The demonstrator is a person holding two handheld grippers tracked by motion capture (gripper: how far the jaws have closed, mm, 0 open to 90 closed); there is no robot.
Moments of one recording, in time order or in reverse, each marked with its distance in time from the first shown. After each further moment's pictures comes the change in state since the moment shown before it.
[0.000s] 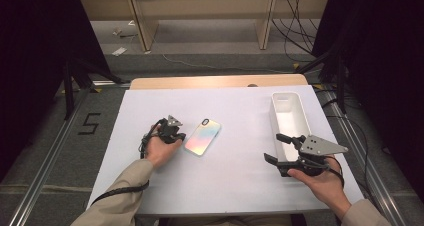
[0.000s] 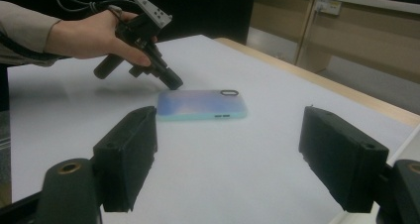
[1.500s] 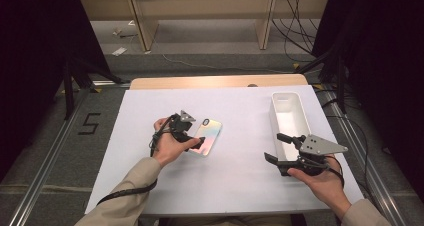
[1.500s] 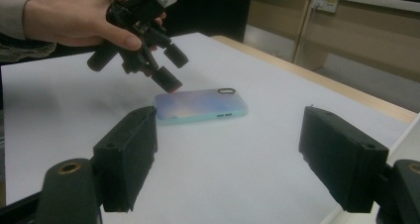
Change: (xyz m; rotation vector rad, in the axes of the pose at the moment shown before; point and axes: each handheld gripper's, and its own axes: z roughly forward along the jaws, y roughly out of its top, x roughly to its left) left arm -0.042 0.040 -0.008 -0.014 -0.009 0.021; right arm -0.001 0.000 0.000 0.008 -0.013 0.002
